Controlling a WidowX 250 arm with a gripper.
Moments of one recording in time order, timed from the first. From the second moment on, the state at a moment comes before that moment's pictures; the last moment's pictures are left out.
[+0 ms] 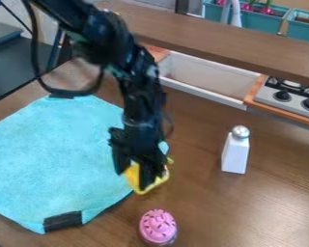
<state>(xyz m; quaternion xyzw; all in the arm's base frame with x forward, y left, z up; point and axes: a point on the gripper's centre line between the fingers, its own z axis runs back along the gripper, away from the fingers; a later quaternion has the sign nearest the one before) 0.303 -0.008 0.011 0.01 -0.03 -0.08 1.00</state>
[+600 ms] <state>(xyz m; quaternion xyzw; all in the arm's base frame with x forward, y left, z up) 0.302 -0.045 0.002 0.00 -0.05 -0.10 0.99</state>
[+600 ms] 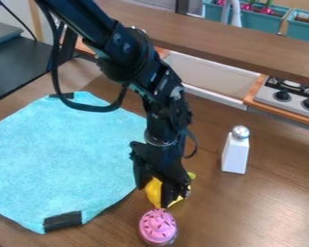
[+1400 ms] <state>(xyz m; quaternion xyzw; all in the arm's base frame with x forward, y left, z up) 0.298 -0.005 0.063 -0.06 -0.11 -0.06 0.99</state>
